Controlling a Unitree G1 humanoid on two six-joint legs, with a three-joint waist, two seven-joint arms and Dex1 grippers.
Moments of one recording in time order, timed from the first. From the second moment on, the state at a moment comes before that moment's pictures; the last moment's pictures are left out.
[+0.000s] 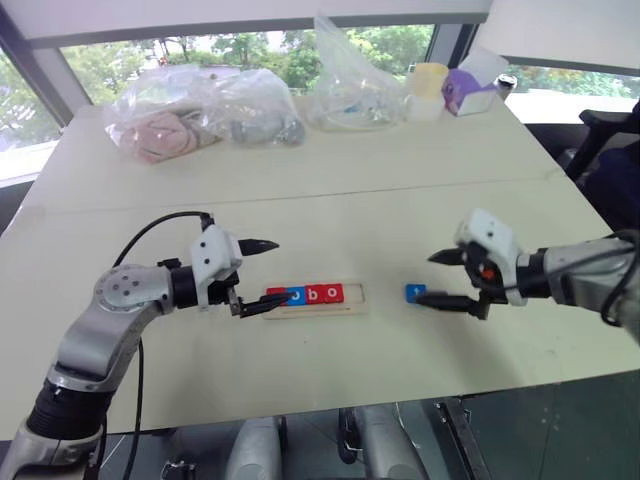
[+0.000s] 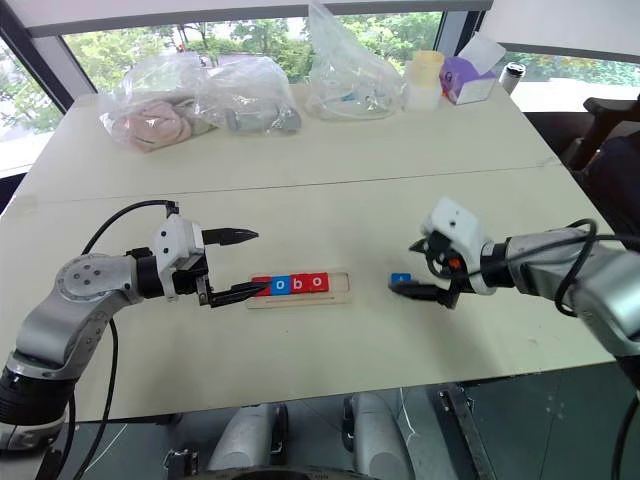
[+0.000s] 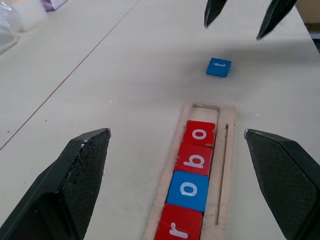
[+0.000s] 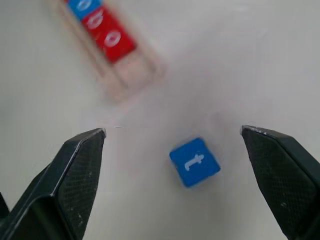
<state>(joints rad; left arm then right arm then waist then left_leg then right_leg) -0.26 0.70 0.00 -0.34 -0.42 0.36 -0.98 -0.38 -1.15 0.20 -0.19 0.57 0.51 0.99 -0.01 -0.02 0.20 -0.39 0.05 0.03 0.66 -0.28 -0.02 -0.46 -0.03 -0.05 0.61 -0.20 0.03</state>
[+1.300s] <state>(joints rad) -0.24 0.73 0.02 -0.37 -0.42 0.37 -0.95 -0.58 -0.79 0.24 0.43 0.13 -0.04 1.33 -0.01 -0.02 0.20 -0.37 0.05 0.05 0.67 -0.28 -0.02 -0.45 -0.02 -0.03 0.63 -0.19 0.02</state>
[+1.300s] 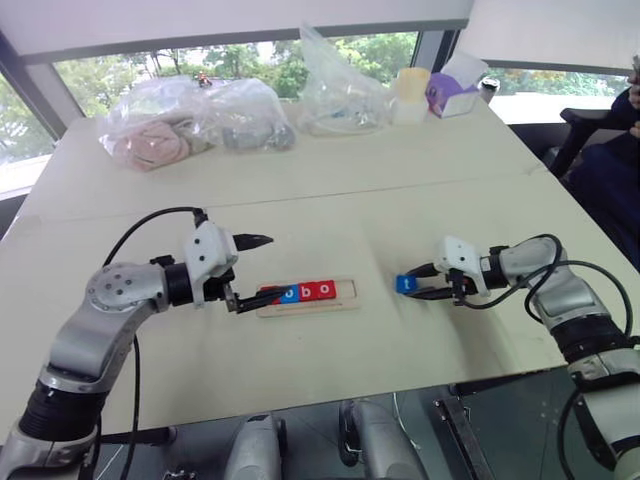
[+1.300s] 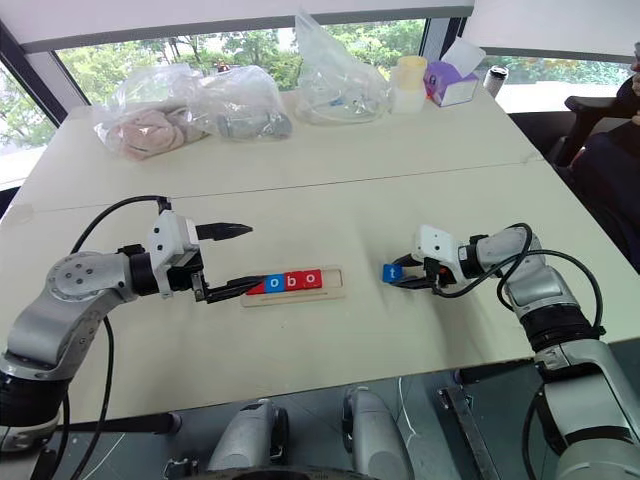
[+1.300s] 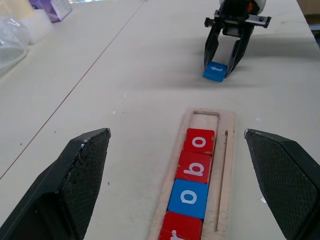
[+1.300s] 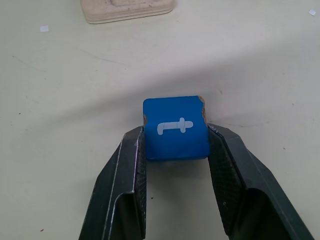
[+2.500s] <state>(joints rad) -0.15 0.83 0.09 -0.44 -0.50 0.41 -1.04 -0.69 -0.55 0.35 0.34 0.02 0.06 1.31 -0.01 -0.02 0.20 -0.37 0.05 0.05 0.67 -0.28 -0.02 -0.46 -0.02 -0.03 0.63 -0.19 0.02</state>
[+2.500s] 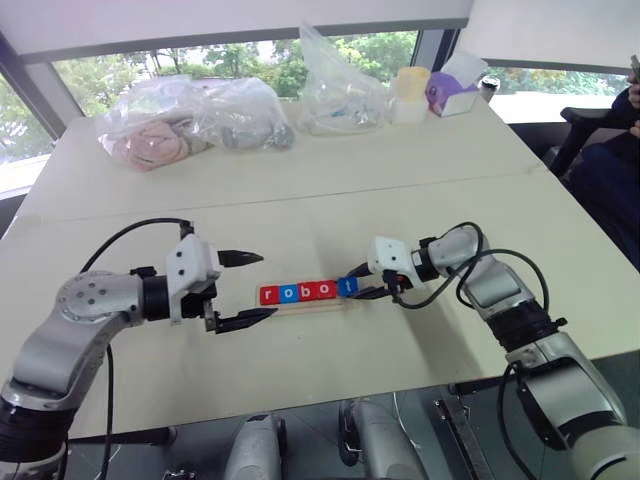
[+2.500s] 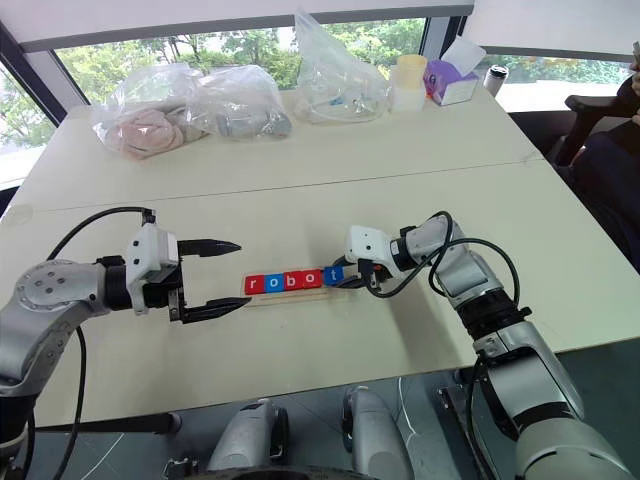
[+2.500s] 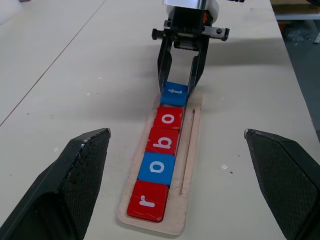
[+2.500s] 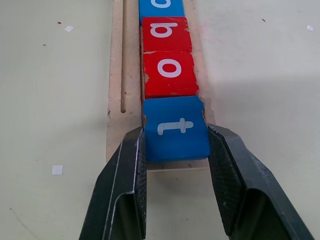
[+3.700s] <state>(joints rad) -0.17 0.80 0.06 -0.43 -0.49 0.40 -1.01 -0.78 -0.50 0.27 0.51 -0.03 -0.03 1.10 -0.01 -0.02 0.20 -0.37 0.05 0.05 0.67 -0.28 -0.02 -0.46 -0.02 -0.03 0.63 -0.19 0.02</state>
